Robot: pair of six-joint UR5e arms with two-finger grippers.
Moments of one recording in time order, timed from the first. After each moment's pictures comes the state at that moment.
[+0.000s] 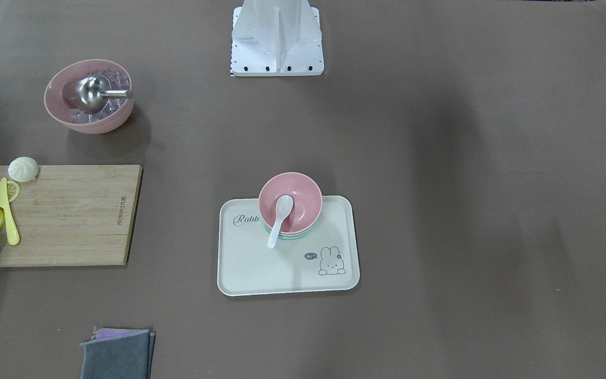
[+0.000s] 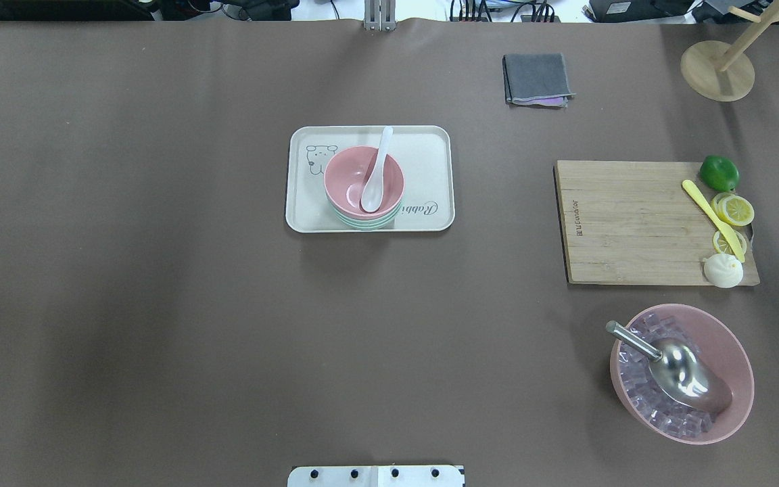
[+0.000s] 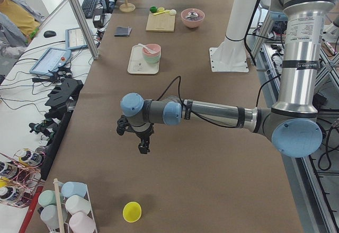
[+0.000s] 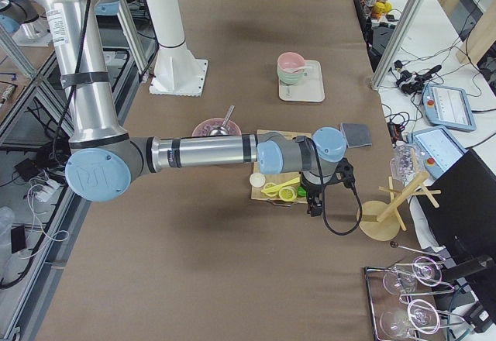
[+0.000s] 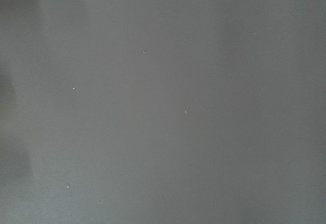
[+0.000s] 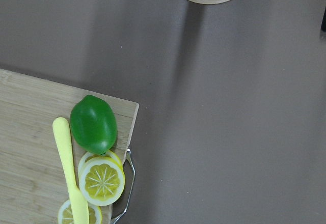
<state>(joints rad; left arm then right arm) -1.43 -1.59 -1.65 -1.50 -2.39 0.01 1.47 -1.40 1.50 -1.54 2.37 -0.06</state>
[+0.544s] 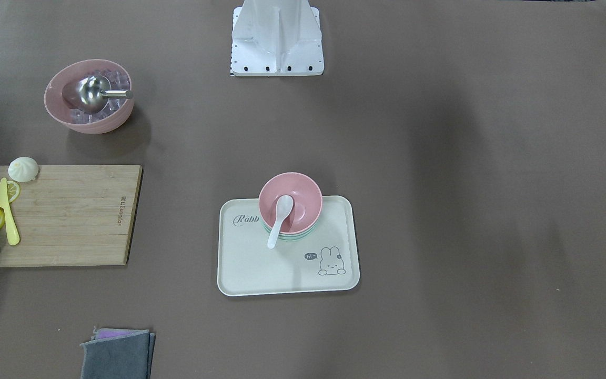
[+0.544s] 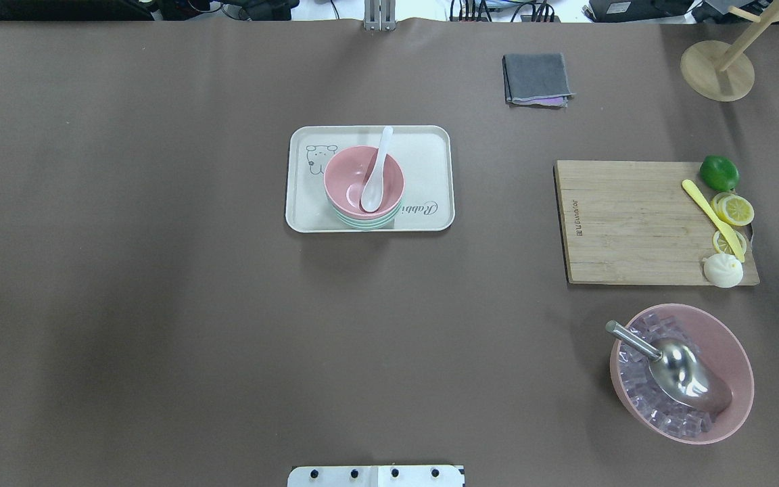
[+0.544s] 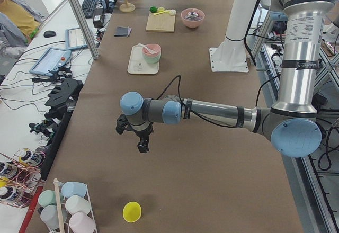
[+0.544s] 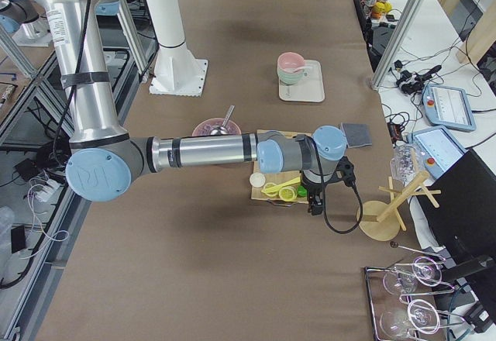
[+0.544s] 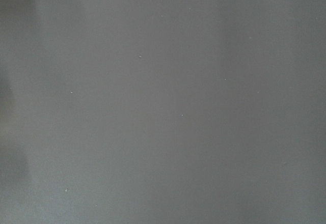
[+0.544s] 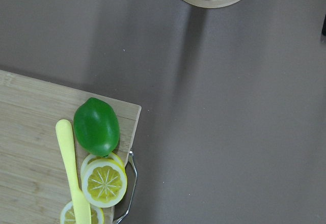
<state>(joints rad) -1.43 -1.60 -1.65 -1.50 -2.39 0.01 1.47 -1.40 1.51 -1.54 2.37 -0.06</state>
